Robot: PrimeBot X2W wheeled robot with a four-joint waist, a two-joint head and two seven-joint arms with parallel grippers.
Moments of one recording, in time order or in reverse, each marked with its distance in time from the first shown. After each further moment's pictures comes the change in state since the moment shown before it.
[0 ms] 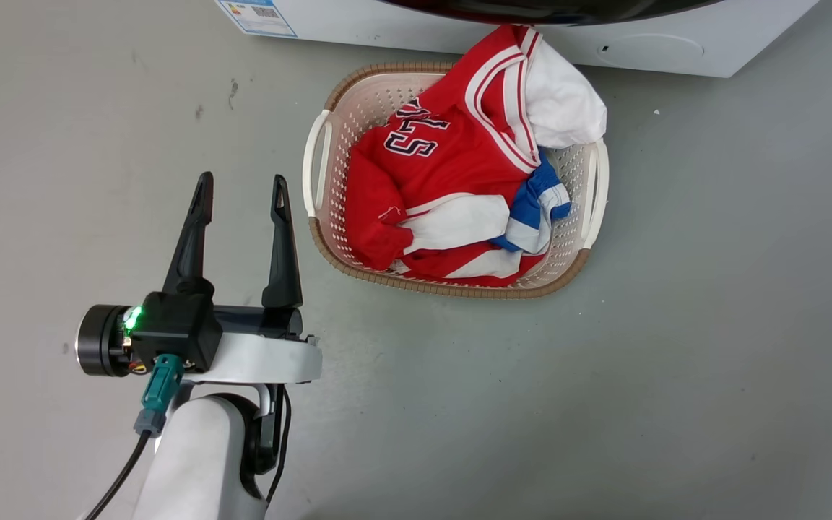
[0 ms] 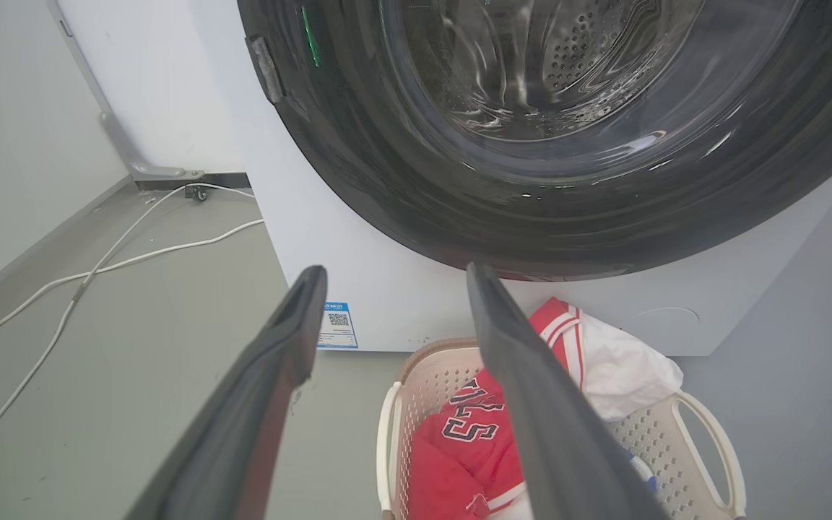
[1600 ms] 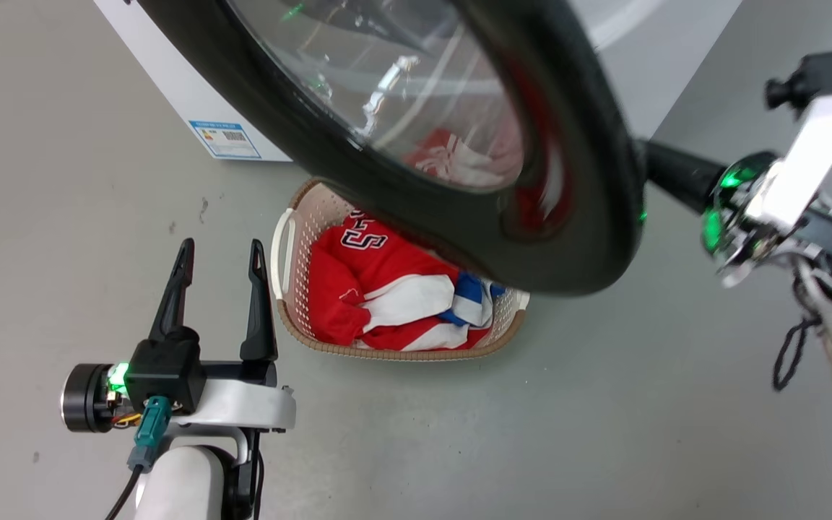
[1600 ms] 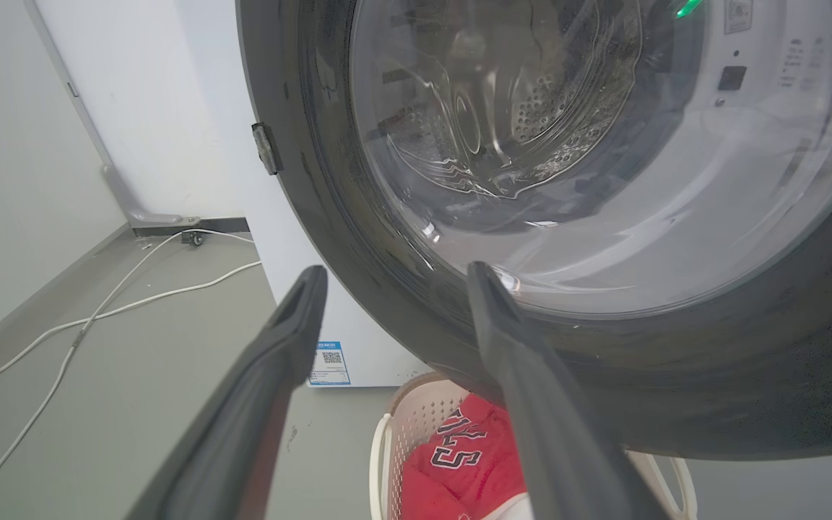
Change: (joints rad) left arm 0.107 0.000 0.075 0.036 0.049 -0.035 0.000; right arm 0.363 0.135 0.313 -0.230 -0.025 -0.001 0.216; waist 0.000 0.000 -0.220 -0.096
